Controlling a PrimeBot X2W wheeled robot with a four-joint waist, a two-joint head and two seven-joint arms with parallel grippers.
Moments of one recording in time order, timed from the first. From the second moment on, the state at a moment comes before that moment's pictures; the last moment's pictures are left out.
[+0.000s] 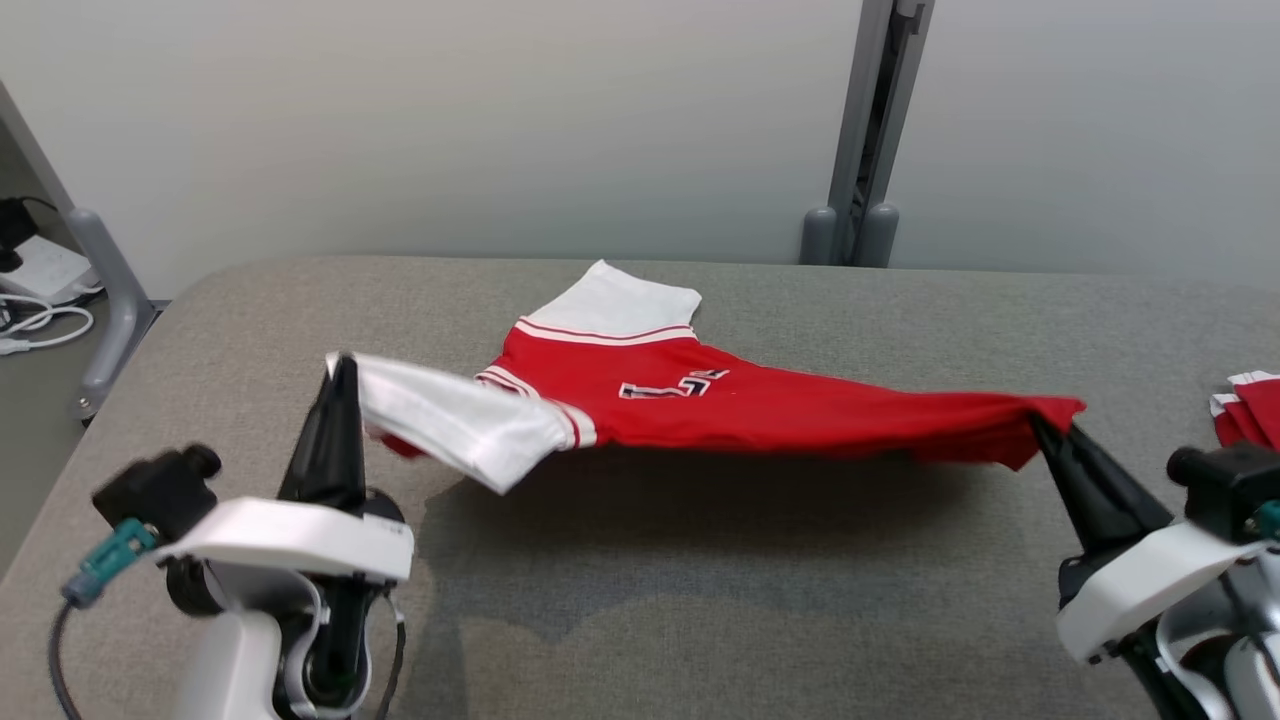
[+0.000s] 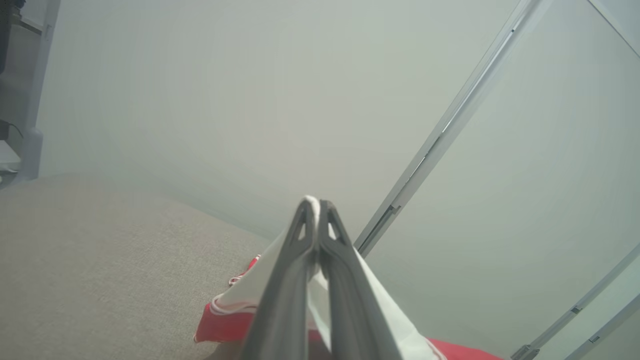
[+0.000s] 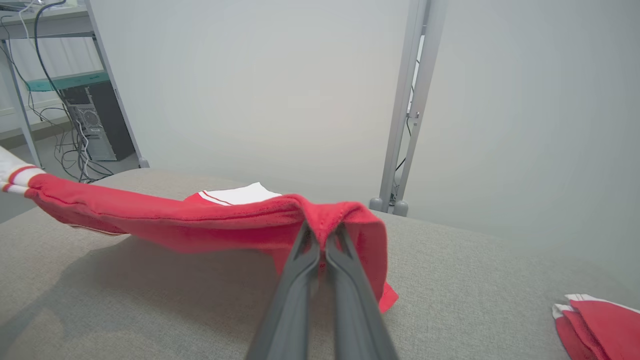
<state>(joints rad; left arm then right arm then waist) -0.18 0.05 -0.07 0.17 -0.66 0.01 -0.09 -0.10 -0.27 0.13 0.04 0.33 0.13 0.08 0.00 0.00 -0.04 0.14</state>
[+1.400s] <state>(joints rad) -1.61 0.20 -0.01 0.53 -1.05 0.25 0.04 -1.47 -0.14 0.02 0.47 0.40 0.13 0.22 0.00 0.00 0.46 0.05</state>
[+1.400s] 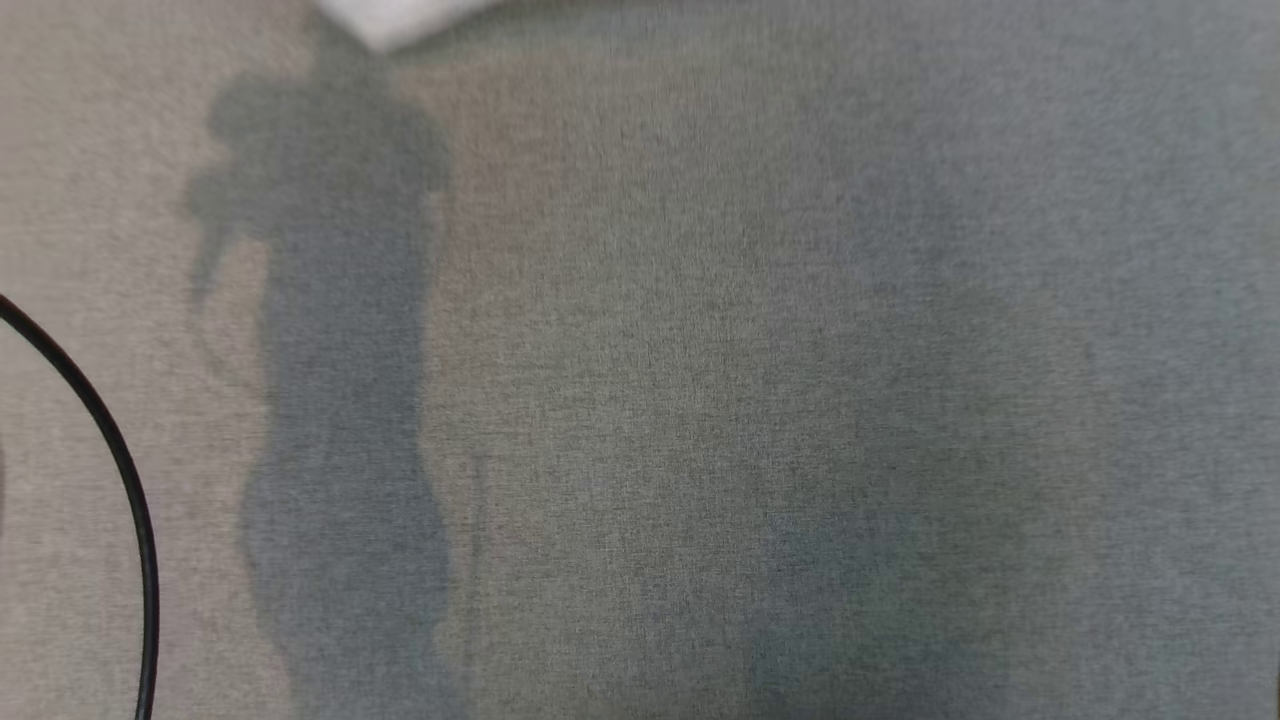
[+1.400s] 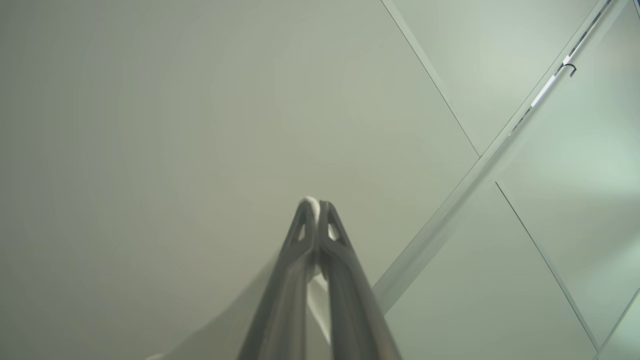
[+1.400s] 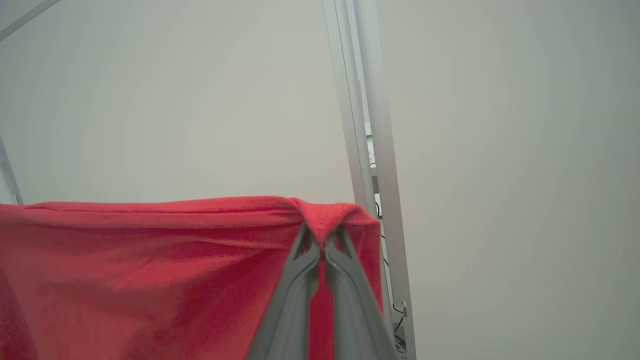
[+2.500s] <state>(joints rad) -1.18 0.19 -0.41 1.16 -0.71 -0.12 -0.24 -1.09 -0.19 0.37 1.06 0.68 0.13 -0.17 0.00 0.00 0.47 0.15</state>
